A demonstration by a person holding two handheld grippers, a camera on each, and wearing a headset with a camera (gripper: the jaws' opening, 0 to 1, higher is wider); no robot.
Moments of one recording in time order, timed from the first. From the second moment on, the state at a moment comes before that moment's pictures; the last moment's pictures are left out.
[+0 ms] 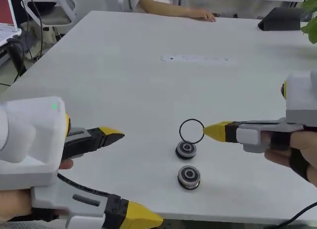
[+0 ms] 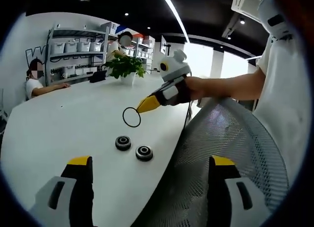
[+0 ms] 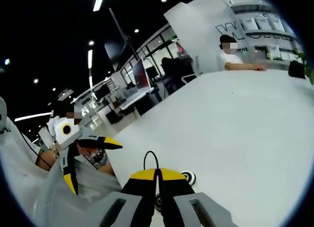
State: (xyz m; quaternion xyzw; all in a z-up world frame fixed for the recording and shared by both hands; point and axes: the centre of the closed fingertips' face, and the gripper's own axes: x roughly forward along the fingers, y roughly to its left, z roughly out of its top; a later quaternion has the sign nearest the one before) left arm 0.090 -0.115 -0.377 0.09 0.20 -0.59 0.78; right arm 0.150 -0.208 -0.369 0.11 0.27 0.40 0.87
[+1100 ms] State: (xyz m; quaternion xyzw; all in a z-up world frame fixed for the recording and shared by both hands) left arm 0.091 -0.114 -0.378 0.09 0.20 -0.58 0.78; right arm 0.156 -0.137 -0.368 0.07 0.28 0.44 0.85
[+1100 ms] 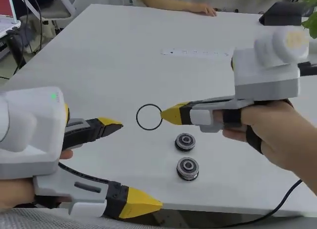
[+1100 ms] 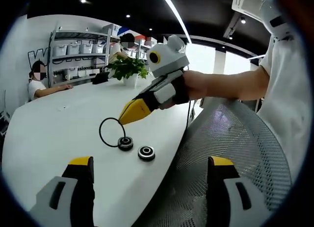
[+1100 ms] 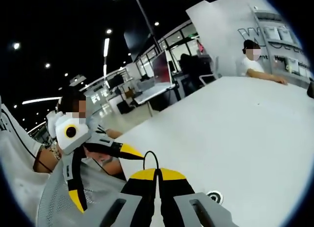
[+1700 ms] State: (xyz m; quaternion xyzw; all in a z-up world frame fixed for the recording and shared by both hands) left arm 0.089 -0.111 -0.387 0.11 0.21 -0.58 0.78; right arm 0.137 -0.137 -0.443 0.02 0.37 0.43 0.82
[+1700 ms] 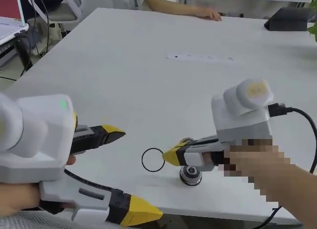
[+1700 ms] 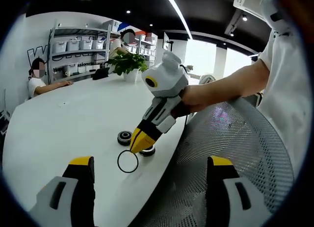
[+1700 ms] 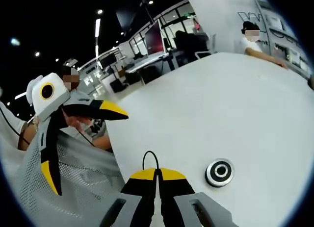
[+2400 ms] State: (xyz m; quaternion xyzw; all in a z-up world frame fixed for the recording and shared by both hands) left arm 0.089 -0.111 -0.389 0.10 0.21 -0.58 0.78; right arm 0.144 -0.149 -0.466 -0.09 0.37 0.41 0.83
